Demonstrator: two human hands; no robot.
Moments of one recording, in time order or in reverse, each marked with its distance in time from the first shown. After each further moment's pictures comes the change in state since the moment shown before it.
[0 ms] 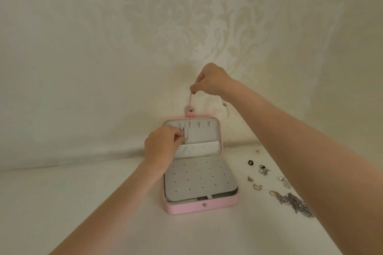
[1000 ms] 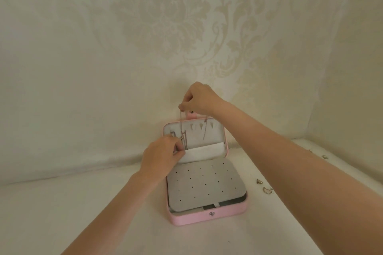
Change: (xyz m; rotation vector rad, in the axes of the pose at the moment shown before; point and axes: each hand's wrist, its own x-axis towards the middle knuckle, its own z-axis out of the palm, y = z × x) left_hand -0.002 -0.013 -0.002 0.020 -0.200 0.078; right_hand 0.013 0.019 0.050 0.004 -0.062 -0.102
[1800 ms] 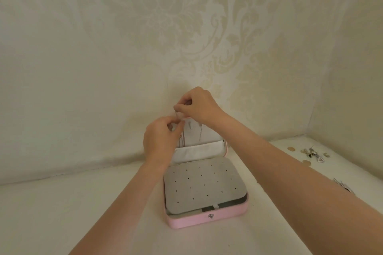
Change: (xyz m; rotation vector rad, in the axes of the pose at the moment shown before) left_hand 0.025 0.020 0.001 -0.396 0.373 -0.218; right_hand -0.004 0.019 0.025 0.147 0.149 -0.114
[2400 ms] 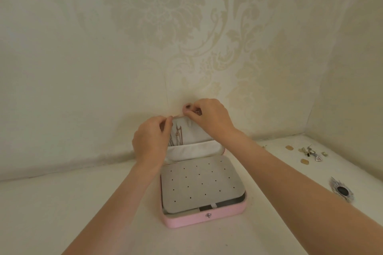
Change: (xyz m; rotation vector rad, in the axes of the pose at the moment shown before) left_hand 0.001 -0.016 0.000 0.138 0.092 0.027; right_hand -0.019 0.037 0.010 -0.272 0.162 -0.033
